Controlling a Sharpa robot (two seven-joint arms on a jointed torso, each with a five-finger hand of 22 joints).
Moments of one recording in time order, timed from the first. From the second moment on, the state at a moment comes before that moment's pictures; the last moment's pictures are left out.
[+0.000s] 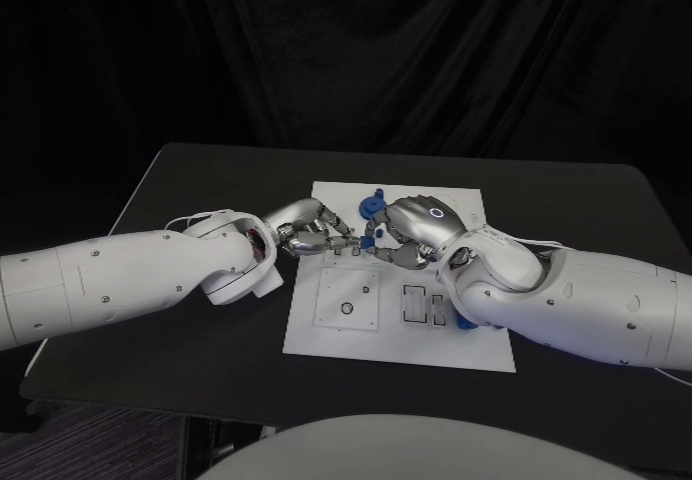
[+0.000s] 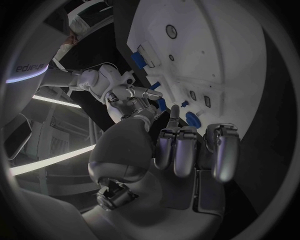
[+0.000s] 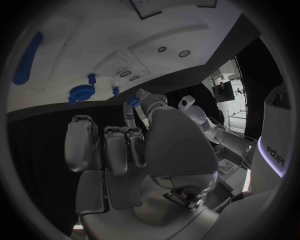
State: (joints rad) left arm 1.23 -0.89 -0.21 1.61 -0.94 -0.31 0.03; left_hand 1.12 0.04 0.18 0.14 0.13 0.89 0.12 0.08 0.70 1.47 0.04 1.57 1.31 1.46 -0.02 1.57 1.31 0.02 1.47 0.10 1.50 1.31; right arm 1.22 -0.60 -0.25 1.54 -1.67 -0.58 -0.19; right_hand 1.35 -0.07 0.27 0.06 0.27 1.00 0.10 0.24 0.46 1.46 0.01 1.53 1.31 1.47 -0.03 1.56 1.31 0.07 1.43 0.08 1.37 1.31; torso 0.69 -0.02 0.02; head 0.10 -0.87
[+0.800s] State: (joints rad) left arm 1.23 -0.88 -0.21 1.61 -0.89 -0.30 0.05; left_hand 1.21 0.07 0.15 0.14 0.29 0.93 0.11 0.08 0.63 1.47 0.04 1.57 1.31 1.46 -0.02 1.57 1.31 0.02 1.46 0.10 1.50 1.31; right arm 1.22 -0.60 -0.25 1.56 -1.66 -0.62 -0.19; right_hand 1.35 -0.07 0.27 0.07 0.27 1.00 0.10 0.24 0.46 1.46 0.01 1.53 1.31 1.47 -0.03 1.56 1.31 0.07 1.43 0.08 1.37 1.31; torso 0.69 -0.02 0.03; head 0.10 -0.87
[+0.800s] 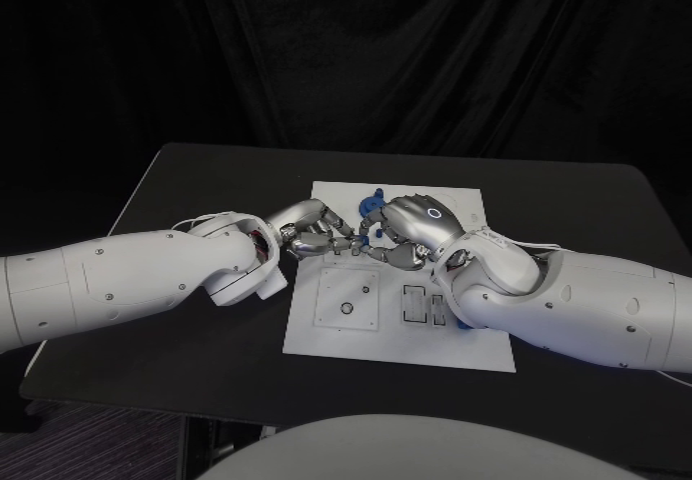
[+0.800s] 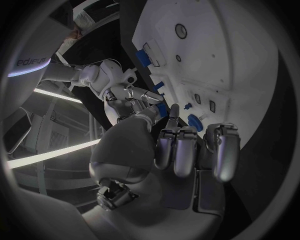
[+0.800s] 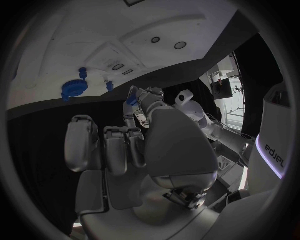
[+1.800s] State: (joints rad) left arm 1.22 -0.87 -0.21 1.60 -0.88 -0.31 0.09; left_hand 1.33 0.08 0.20 0.11 0.46 0.99 0.11 0.17 0.65 1.47 0.02 1.57 1.31 1.46 -0.03 1.57 1.31 0.02 1.46 0.08 1.50 1.31; right arm 1.22 -0.59 -0.25 1.56 -1.66 -0.59 -0.19; right_hand 1.34 -0.07 0.27 0.10 0.20 0.92 0.10 0.18 0.54 1.46 0.02 1.49 1.31 1.47 -0.03 1.52 1.31 0.07 1.38 0.08 1.29 1.31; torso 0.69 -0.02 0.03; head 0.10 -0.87
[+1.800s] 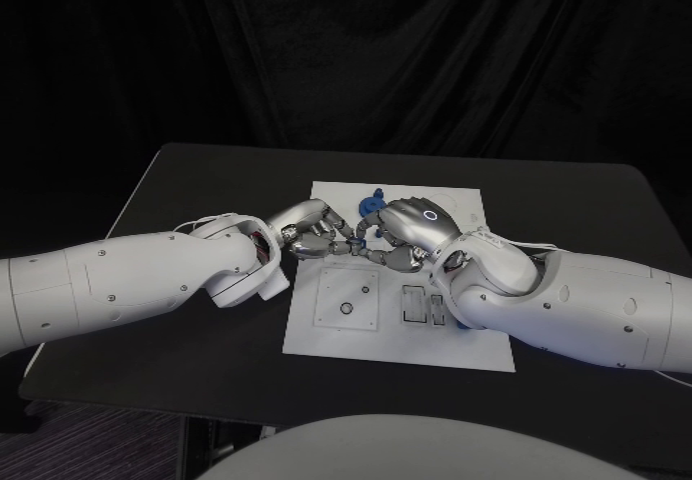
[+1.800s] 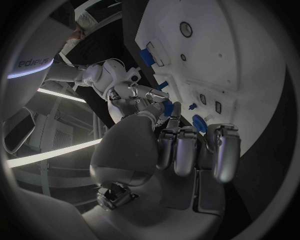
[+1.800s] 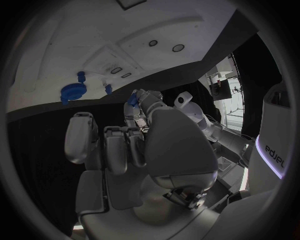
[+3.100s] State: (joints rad) left arm 1.34 -0.86 -0.21 1.55 -0.93 -0.20 -0.13; left_hand 1.28 0.03 0.31 0.08 0.44 0.99 0.11 0.21 0.68 1.47 0.01 1.57 1.31 1.46 -0.04 1.57 1.31 0.02 1.46 0.08 1.49 1.31; right arm 1.32 -0.91 -0.25 1.78 -1.71 -0.53 -0.23; right_hand 1.36 -0.10 0.23 0.20 0.08 0.70 0.13 0.09 0.39 1.37 0.04 1.42 1.31 1.46 -0.02 1.46 1.31 0.09 1.30 0.10 1.15 1.31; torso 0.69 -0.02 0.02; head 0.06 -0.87
